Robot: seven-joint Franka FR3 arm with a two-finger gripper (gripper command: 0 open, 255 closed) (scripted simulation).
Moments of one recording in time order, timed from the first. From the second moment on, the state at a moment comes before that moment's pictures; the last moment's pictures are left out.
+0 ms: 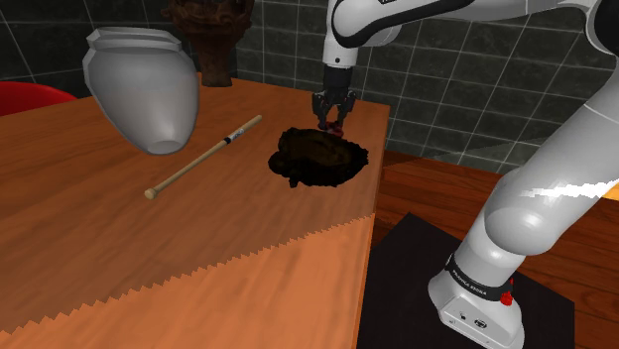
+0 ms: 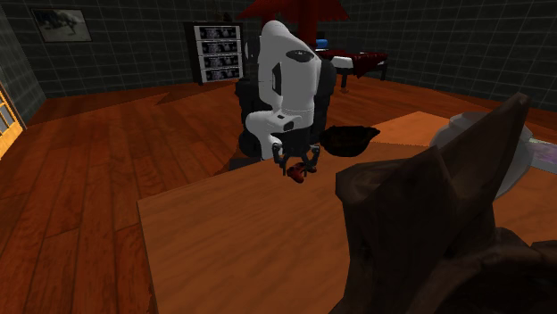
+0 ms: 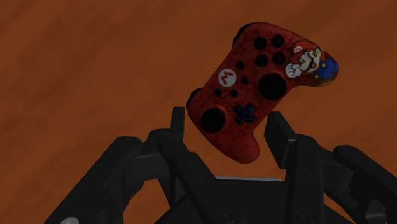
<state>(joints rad) 0.02 -0.21 0.02 -2.11 0.01 1.88 0.29</state>
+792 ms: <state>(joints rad) 0.02 -0.21 0.02 -2.08 0.01 1.85 0.29</state>
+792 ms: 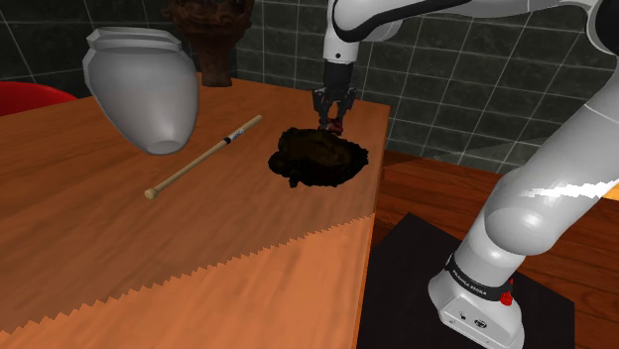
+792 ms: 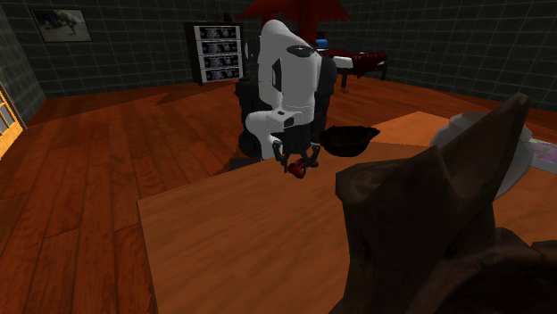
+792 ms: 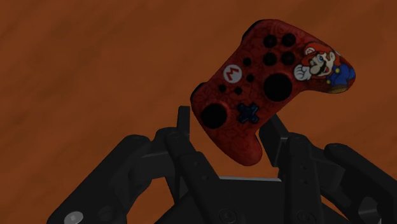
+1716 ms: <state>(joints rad) 0.02 -0.21 0.02 -1.89 0.01 1.66 0.29</state>
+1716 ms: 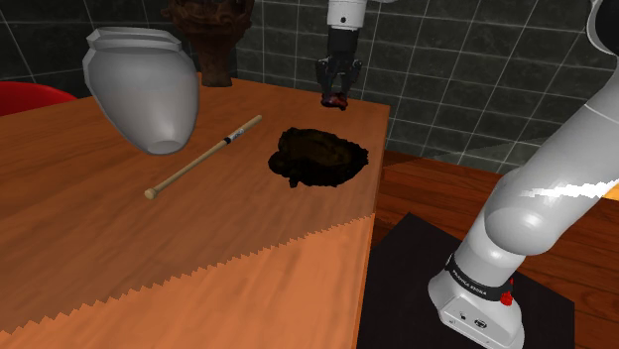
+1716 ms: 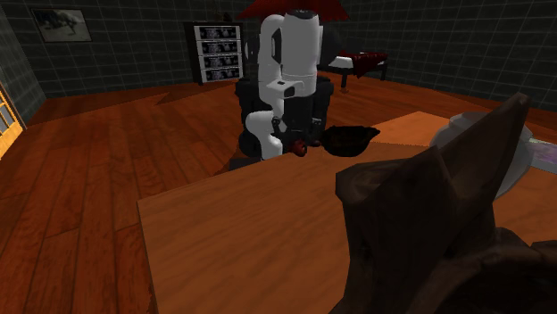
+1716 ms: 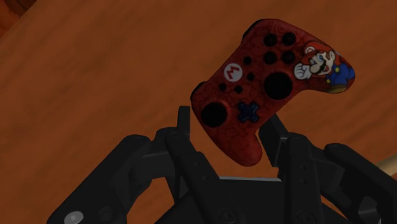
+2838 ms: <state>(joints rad) 0.03 -0.16 0.03 -1.63 0.01 1.44 0.30</state>
